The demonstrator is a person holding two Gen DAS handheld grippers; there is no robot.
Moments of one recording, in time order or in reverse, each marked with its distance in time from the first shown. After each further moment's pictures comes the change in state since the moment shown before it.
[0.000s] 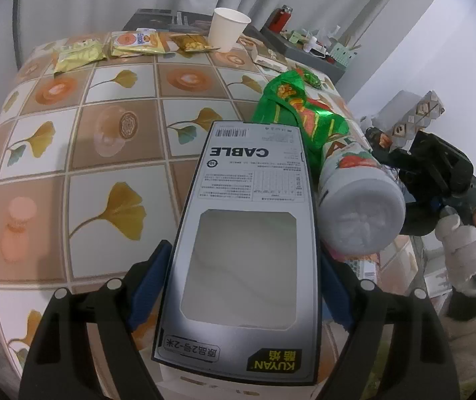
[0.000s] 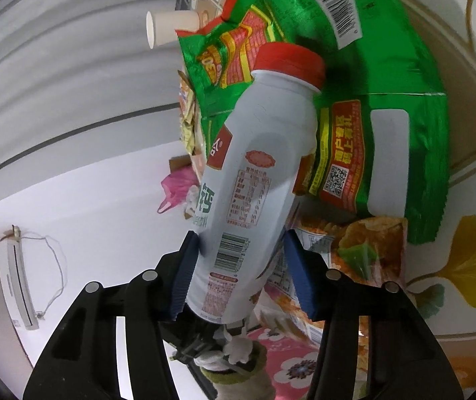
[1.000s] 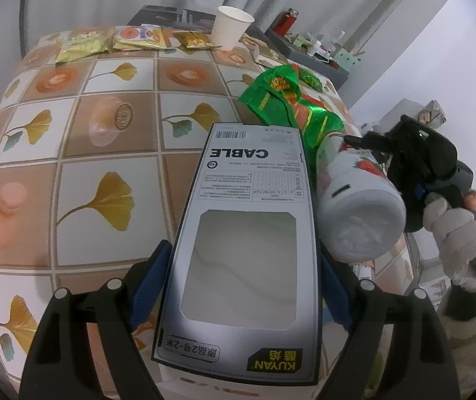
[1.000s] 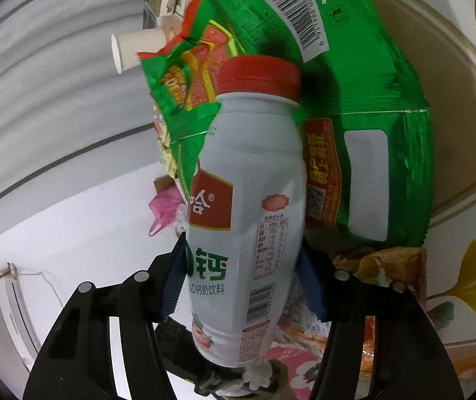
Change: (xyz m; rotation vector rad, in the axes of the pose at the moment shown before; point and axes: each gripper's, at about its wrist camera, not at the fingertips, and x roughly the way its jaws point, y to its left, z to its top) left arm 0.004 -0.006 -0.008 -0.045 -0.014 -0.007; right arm 0.004 -0.007 0.018 0.132 -0.036 -0.056
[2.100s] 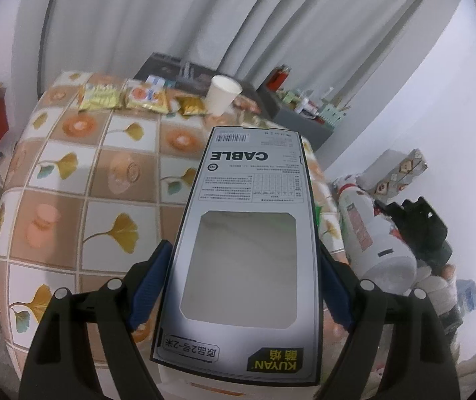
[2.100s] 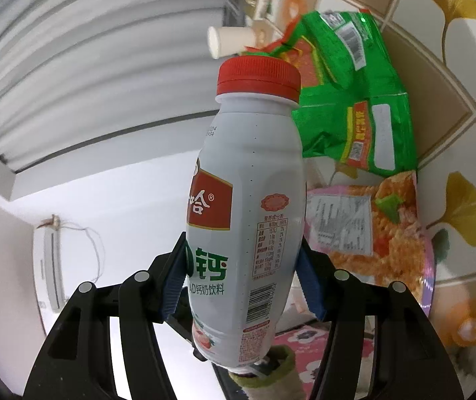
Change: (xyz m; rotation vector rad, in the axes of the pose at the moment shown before) left arm -0.088 -0.027 0.002 -0.061 -0.230 -0.063; right arm -0.112 -0.021 -0.069 -0.173 0.011 0.270
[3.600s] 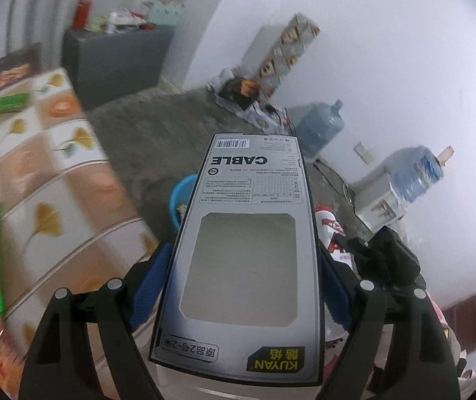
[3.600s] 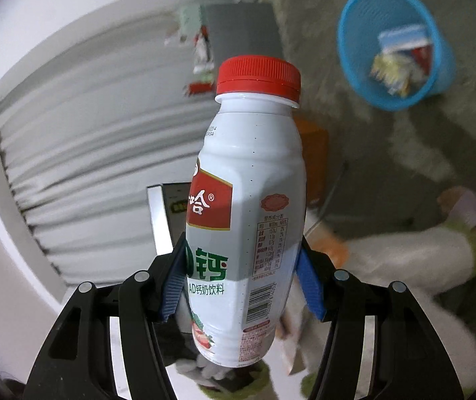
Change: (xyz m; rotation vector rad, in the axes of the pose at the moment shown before) left arm 0.235 -0.368 -0.071 0.456 0.409 -0.345; right arm -0.366 -0.177 -0.129 0.172 -0.685 0.168
